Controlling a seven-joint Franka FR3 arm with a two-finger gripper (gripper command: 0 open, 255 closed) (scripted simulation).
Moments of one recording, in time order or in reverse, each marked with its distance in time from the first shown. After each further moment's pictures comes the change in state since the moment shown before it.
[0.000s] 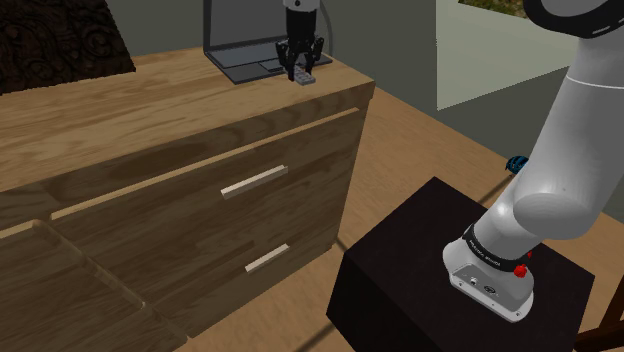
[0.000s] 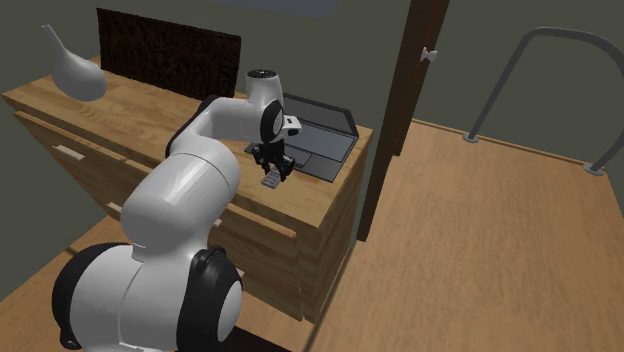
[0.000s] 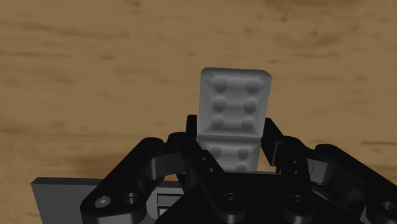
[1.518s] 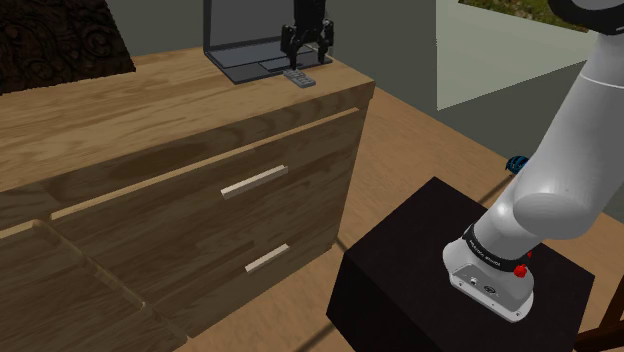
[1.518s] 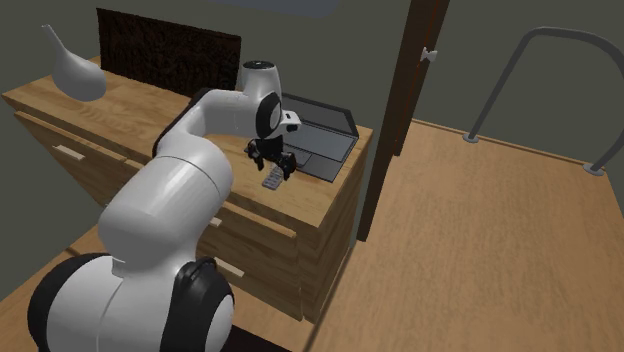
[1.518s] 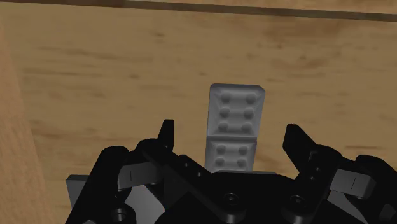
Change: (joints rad) arm -0.007 -0.072 -0.002 -0.021 0.004 -0.058 -0.012
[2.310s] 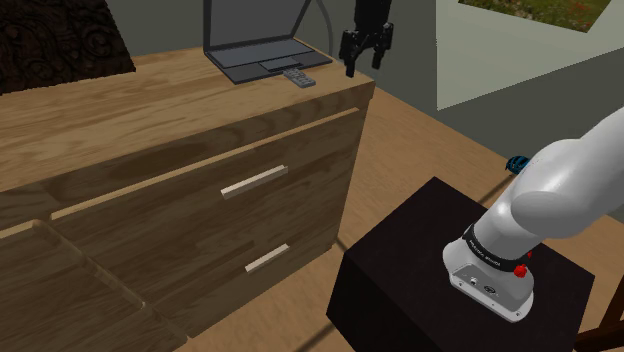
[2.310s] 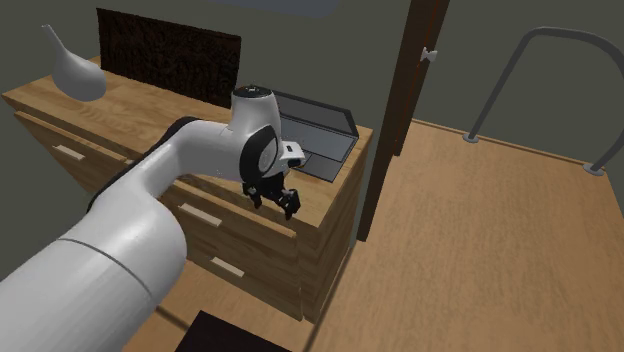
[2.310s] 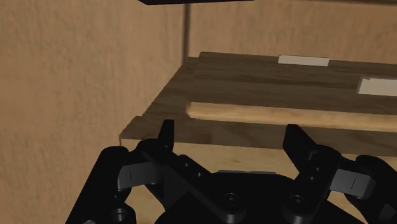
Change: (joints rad) arm -0.044 -0.438 -0.051 -0.471 -0.004 -0.004 -0.107
